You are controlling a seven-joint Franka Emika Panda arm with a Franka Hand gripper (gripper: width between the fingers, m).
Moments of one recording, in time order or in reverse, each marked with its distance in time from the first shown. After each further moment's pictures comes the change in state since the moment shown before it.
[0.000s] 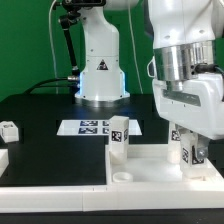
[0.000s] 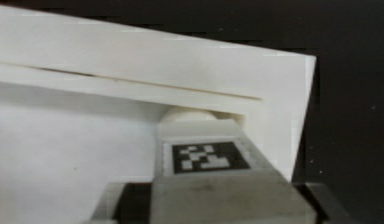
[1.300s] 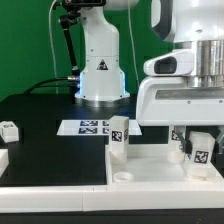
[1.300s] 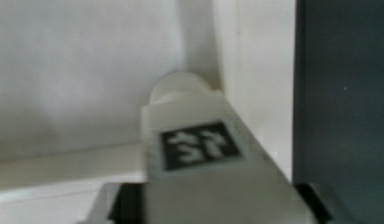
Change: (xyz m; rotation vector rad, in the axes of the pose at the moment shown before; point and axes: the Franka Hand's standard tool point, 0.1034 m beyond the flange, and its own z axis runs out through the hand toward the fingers) arm -0.007 -0.004 0.000 -0.079 0.079 -1.083
